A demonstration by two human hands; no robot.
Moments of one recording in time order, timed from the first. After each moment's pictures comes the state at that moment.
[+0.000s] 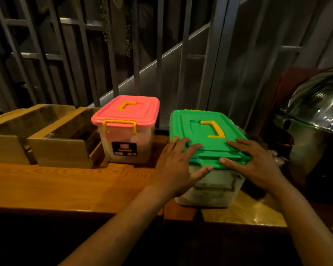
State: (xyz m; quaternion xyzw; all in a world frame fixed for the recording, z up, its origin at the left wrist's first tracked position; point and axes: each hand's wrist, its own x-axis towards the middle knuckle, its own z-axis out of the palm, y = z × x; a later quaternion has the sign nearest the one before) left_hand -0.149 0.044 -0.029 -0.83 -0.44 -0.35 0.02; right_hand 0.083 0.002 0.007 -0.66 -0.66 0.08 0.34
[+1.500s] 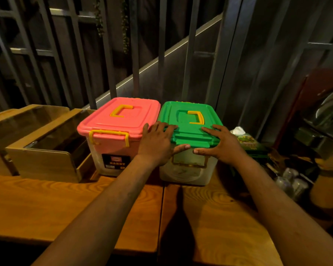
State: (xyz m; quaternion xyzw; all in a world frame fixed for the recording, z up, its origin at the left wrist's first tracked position) left_hand -0.161 0.217 -0.012 -0.81 -0.52 -0.25 0.11; right_hand 0.073 0.190 0.005 -0.63 -0.70 0.12 0.31
